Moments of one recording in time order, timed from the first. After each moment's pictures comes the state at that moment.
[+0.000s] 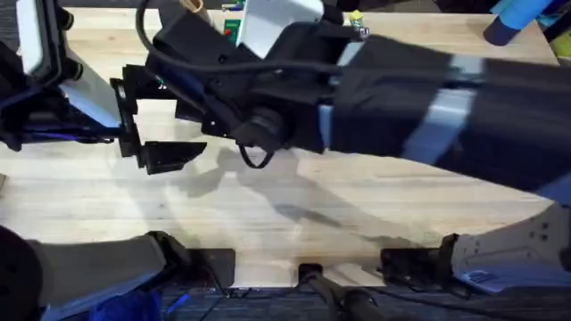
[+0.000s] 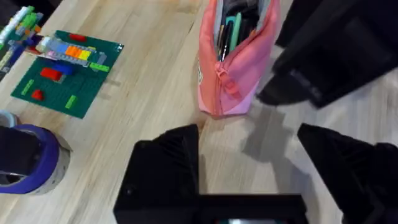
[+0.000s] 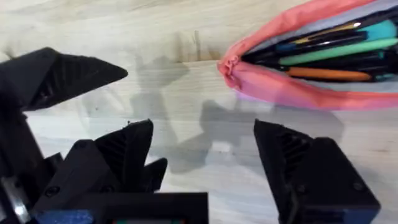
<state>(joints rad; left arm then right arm) 0.58 1.47 0.98 -1.33 1.03 1.98 1.10 1.78 1.52 -0.76 0.33 1.18</state>
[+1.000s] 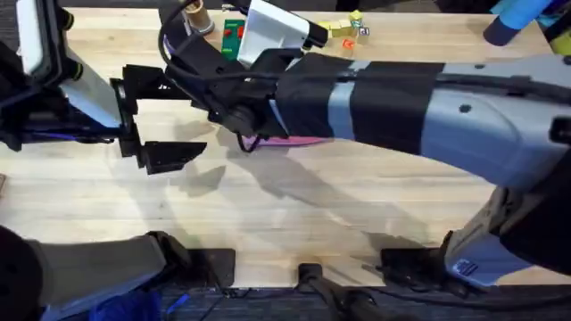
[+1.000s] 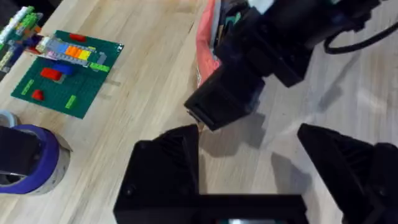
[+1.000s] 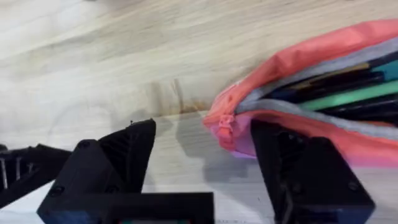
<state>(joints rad) 0.58 1.47 0.98 -1.33 1.03 1.98 1.02 1.96 1.52 -0.59 0.42 1.18</state>
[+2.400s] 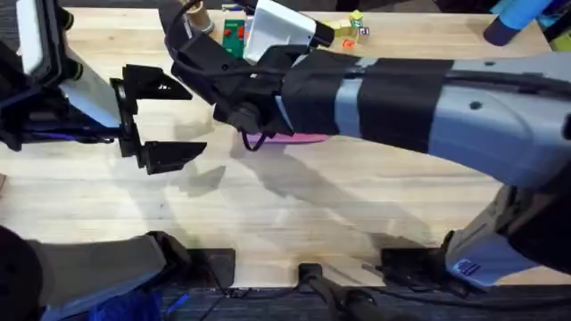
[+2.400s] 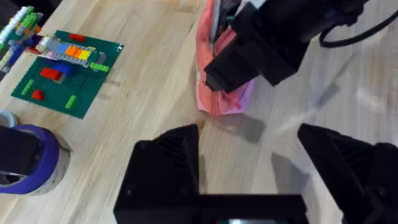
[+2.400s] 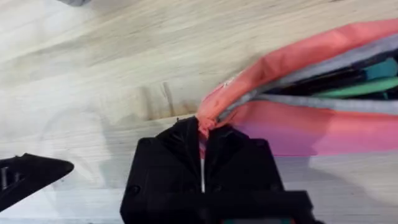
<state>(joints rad) 0.58 1.47 0.98 -1.33 1.03 1.98 1.01 1.94 1.51 -0.61 0.42 1.18</state>
